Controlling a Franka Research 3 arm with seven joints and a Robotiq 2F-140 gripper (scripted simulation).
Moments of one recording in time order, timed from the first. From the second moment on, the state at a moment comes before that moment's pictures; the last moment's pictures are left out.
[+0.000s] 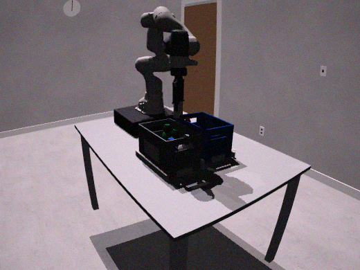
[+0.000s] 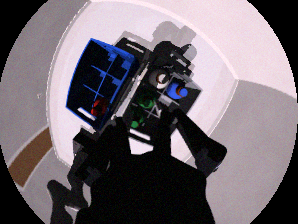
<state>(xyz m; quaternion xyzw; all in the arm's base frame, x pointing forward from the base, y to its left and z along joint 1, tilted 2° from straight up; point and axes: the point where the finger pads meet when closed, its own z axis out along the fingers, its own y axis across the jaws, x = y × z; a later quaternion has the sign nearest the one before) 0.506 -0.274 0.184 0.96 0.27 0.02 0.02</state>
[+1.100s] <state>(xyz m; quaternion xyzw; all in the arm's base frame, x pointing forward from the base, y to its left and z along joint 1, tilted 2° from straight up) 0.507 -0.284 0.161 0.96 0.28 0.01 0.02</state>
